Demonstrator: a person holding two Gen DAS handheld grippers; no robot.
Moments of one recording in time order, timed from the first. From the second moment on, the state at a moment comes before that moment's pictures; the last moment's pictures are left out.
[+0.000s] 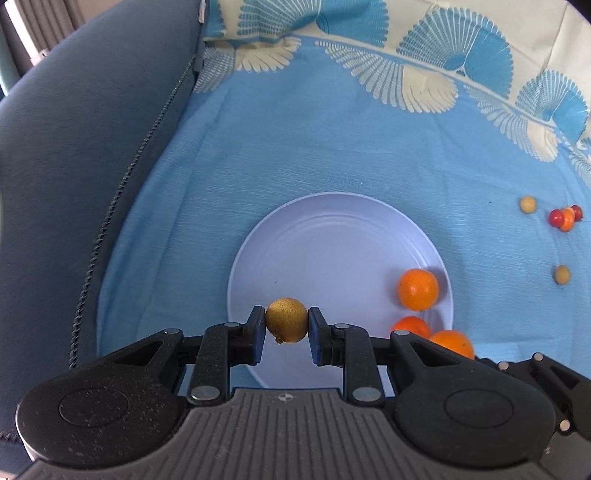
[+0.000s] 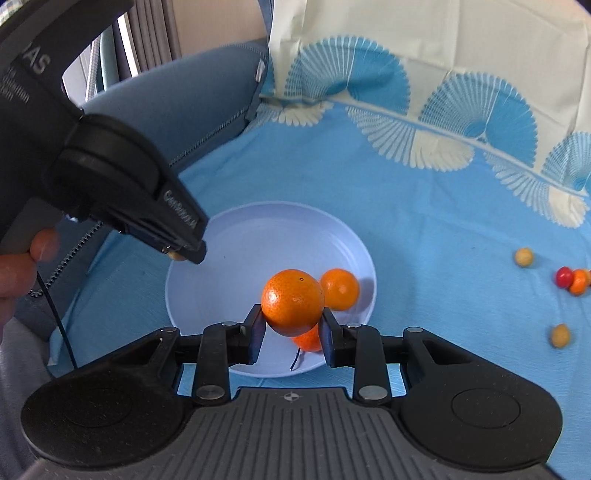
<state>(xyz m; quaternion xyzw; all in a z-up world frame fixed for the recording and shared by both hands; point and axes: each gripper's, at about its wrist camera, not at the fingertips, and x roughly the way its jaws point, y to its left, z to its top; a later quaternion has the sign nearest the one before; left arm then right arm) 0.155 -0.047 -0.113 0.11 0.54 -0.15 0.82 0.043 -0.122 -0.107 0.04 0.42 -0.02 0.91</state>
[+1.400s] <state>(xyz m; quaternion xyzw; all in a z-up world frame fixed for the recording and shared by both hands) 0.010 0.032 -0.010 0.07 0.45 -0.13 0.88 -0.087 -0.091 -0.018 0.01 0.33 -0.05 0.94</state>
